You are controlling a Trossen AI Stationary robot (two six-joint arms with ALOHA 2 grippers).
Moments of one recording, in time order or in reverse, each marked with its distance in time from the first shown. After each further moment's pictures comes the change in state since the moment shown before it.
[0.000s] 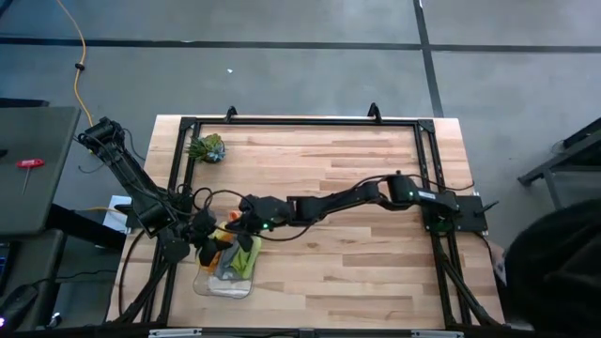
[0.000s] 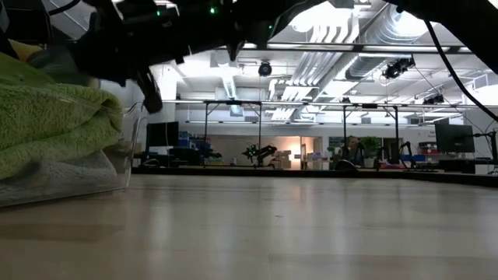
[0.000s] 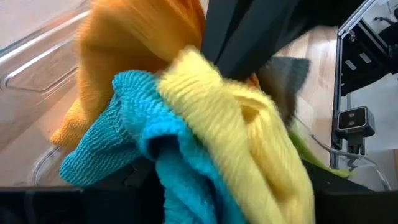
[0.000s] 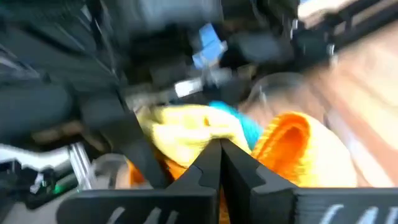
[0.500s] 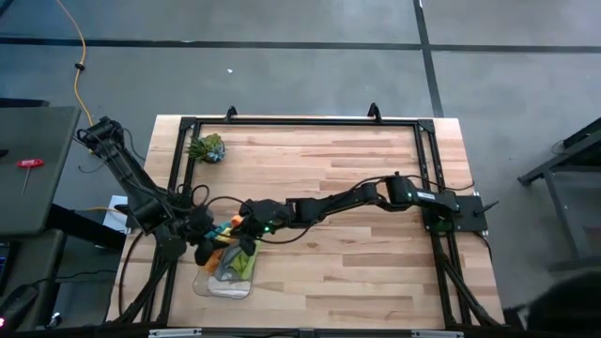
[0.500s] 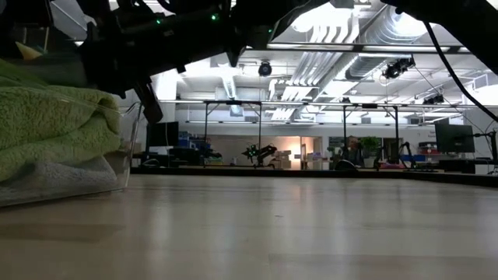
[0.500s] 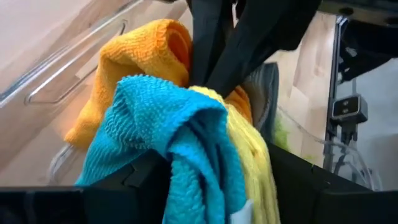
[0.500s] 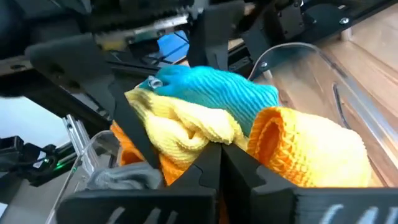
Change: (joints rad) left arm 0.000 -0.038 0.086 -0.145 0.038 0.029; right arm 0.004 0.014 0.000 -0.047 -0.058 -0.007
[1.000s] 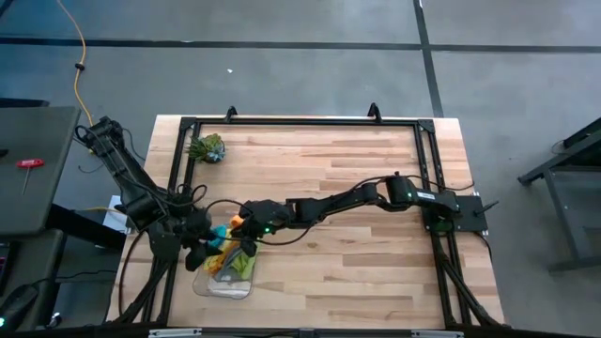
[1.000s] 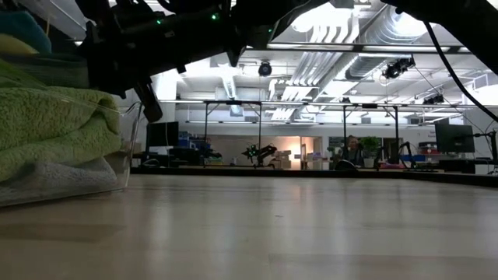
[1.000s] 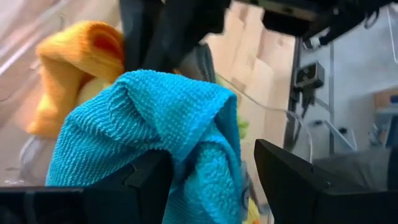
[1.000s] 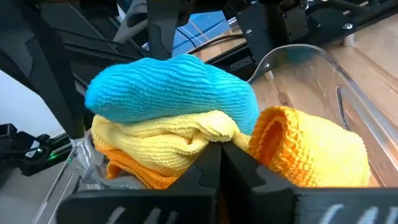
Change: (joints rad) left arm 0.000 -0.002 0.130 -0.080 0.137 0.090; right arm -0.003 0.000 0.000 -0.007 0.000 -0.056
